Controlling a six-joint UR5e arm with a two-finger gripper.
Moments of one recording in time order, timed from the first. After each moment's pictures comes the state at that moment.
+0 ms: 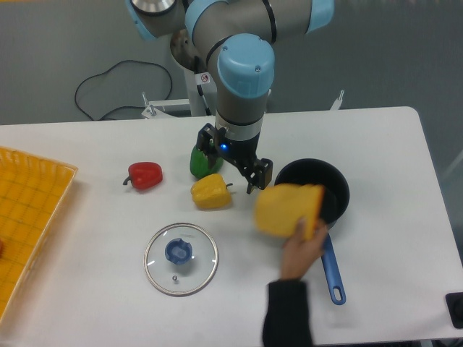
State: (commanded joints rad) arm 2.45 -1.75 -1.60 -1.32 1.46 1.01
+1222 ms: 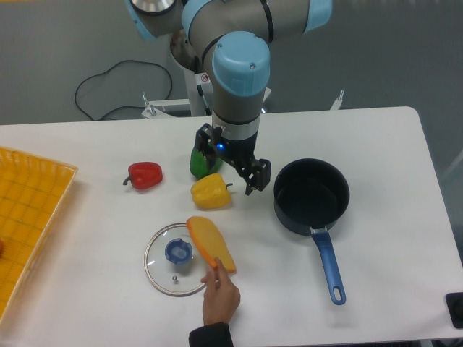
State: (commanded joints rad) arm 2.43 -1.75 -1.58 -1.32 1.47 1.04
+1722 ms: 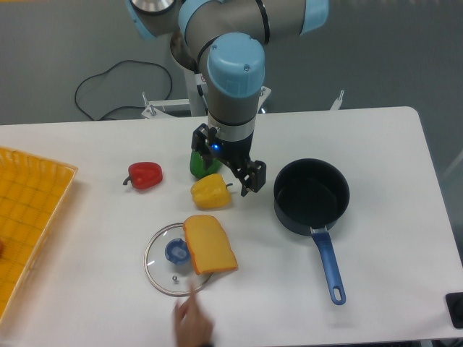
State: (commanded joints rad) arm 2.42 -1.76 -1.61 -1.31 1.47 1.03
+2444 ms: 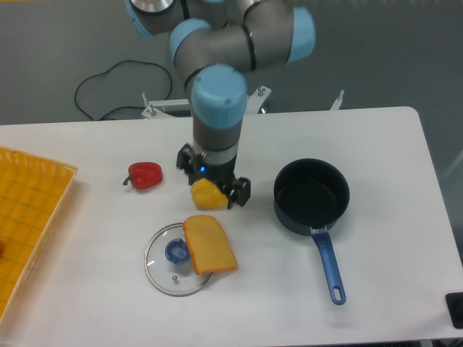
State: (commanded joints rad) arm 2.33 -1.90 -1.60 -1.20 1.46 0.77
